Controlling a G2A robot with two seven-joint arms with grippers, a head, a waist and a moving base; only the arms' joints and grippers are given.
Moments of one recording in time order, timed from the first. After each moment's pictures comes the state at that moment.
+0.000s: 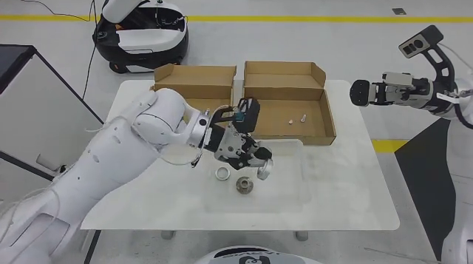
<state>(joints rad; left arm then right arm) 0.79 -0.95 -0.72 -1.77 0.06 -0.93 -0.90 -1.17 -0.92 1.75 -1.59 0.61 0.05 1.54</state>
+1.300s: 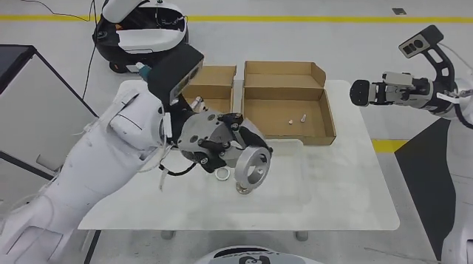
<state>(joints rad) 0.86 -0.96 -0.88 -1.98 -0.30 -1.01 -0.52 -1.17 -0.92 1.75 -1.59 0.61 0.05 1.54</state>
